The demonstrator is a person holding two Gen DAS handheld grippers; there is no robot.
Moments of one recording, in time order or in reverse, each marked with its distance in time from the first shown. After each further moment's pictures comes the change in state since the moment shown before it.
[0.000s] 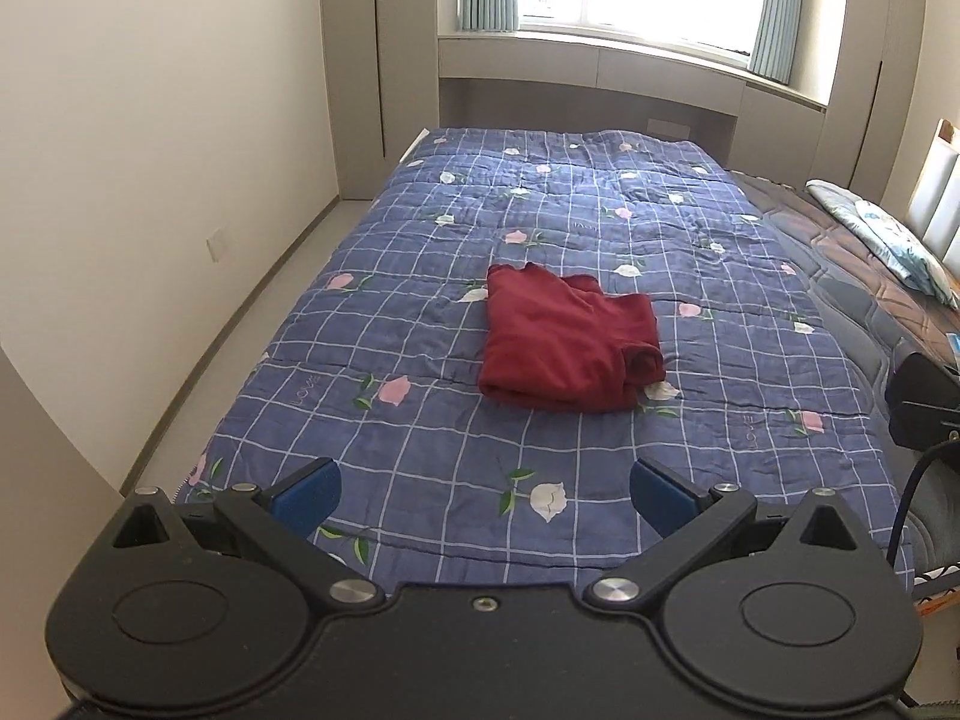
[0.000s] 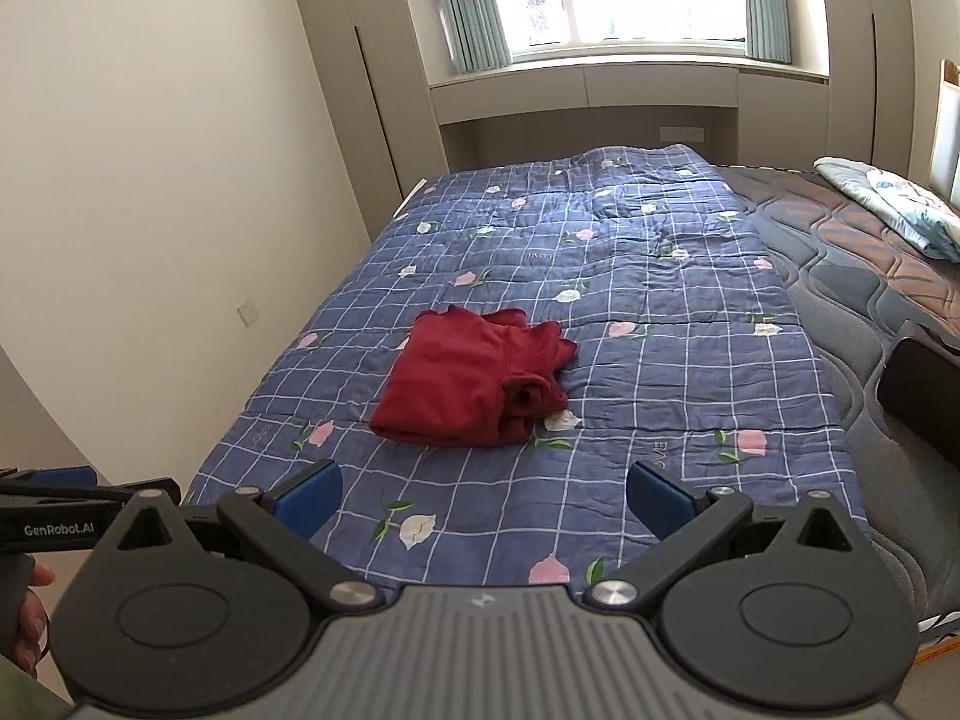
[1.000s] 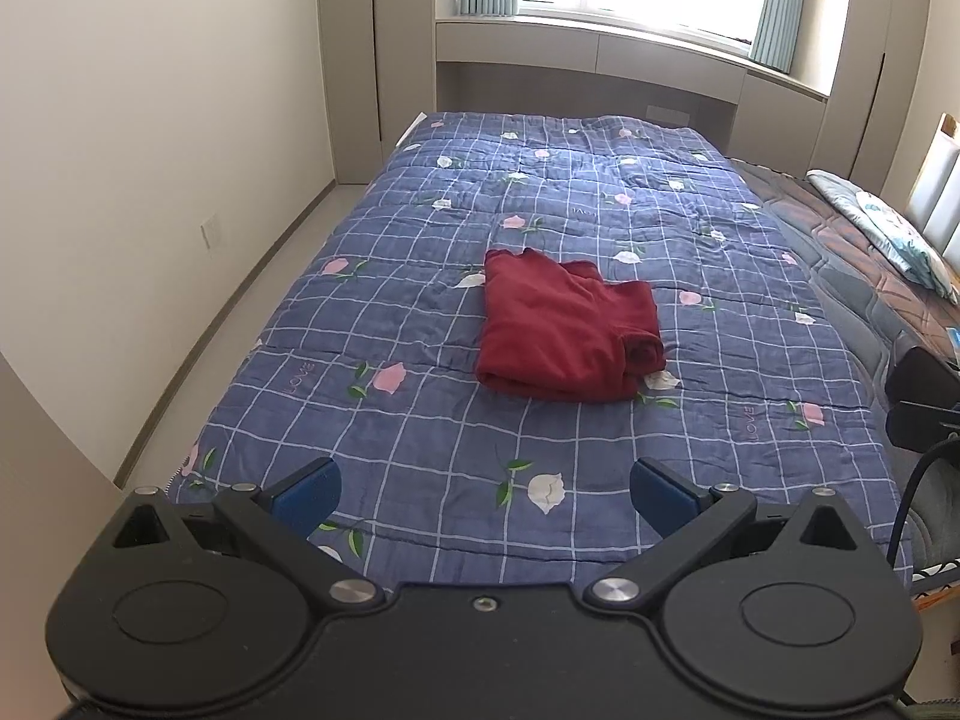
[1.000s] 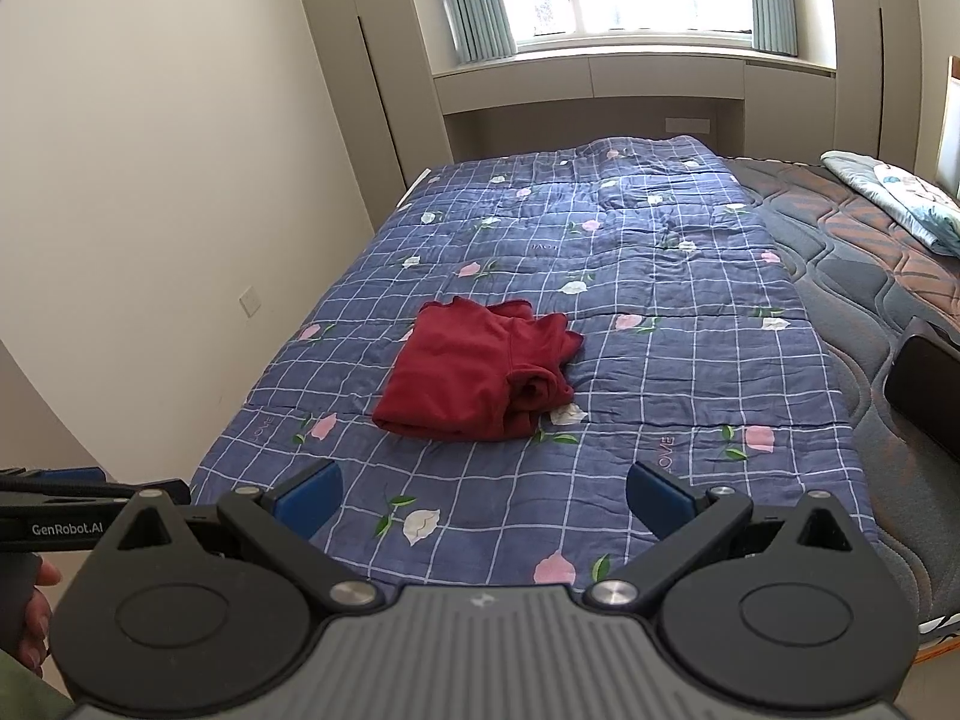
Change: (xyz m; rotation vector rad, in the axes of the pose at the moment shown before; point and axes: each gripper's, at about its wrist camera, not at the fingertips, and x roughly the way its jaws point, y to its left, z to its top) left arm 0.013 0.000 0.003 -0.005 0.028 -0.006; right arm 0.008 0.002 0.003 -0.002 0.021 0.008
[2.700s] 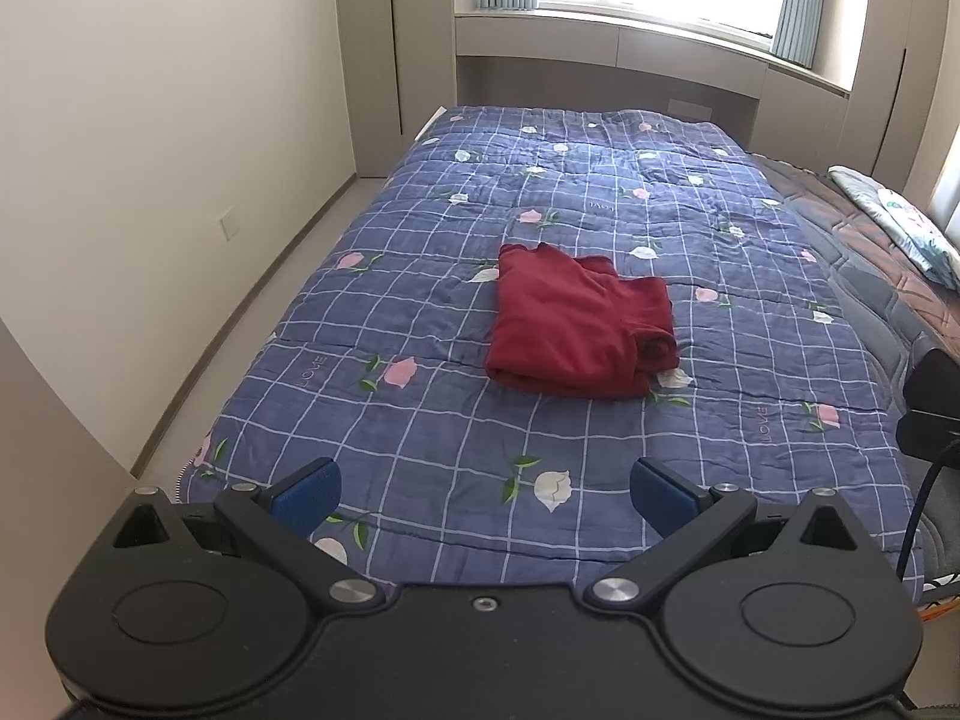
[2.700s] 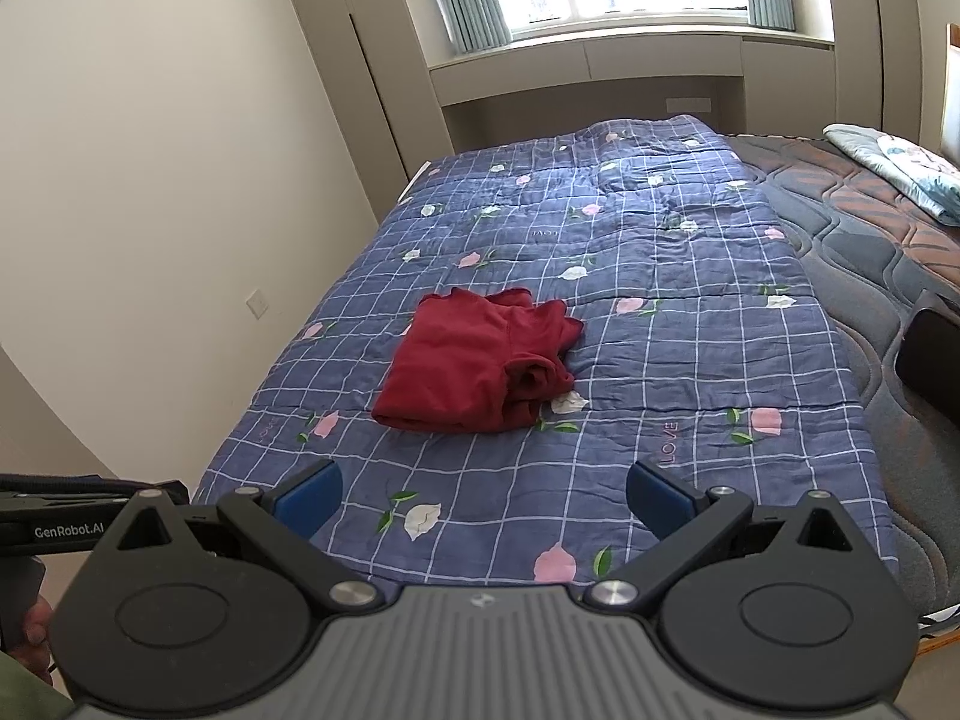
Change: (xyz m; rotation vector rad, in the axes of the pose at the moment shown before) left arm 0.001 -0.015 0.002 -0.017 0.016 0.049; right arm 0.006 -0.016 0.002 0.042 0.024 0.031
